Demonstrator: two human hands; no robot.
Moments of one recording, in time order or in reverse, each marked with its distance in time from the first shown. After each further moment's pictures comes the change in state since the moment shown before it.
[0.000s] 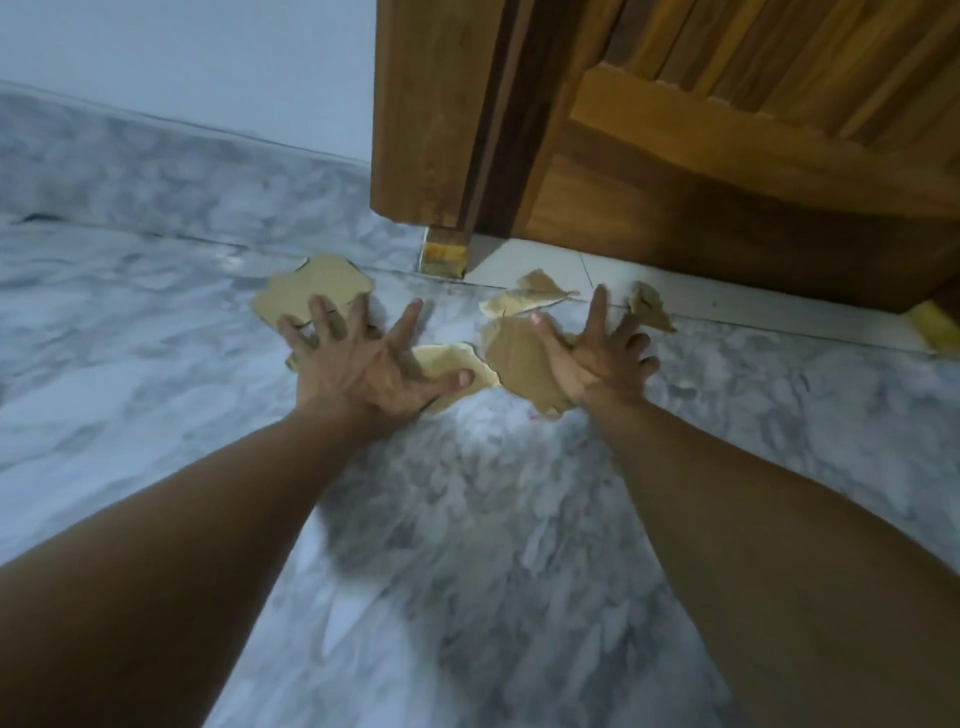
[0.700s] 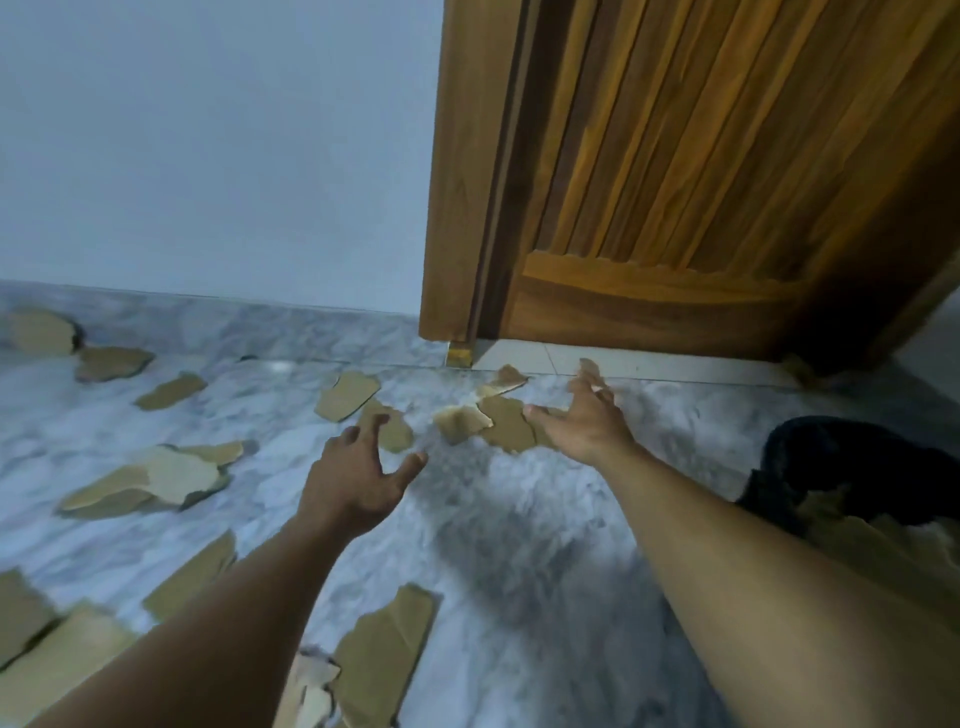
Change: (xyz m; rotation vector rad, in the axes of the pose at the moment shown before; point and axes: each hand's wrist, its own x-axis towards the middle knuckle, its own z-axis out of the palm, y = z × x) left_hand -0.212 -0.045 -0.172 -0.450 0.007 -0.045; right_hand -0.225 -0.017 -0.233 0.268 -0.219 -0.062
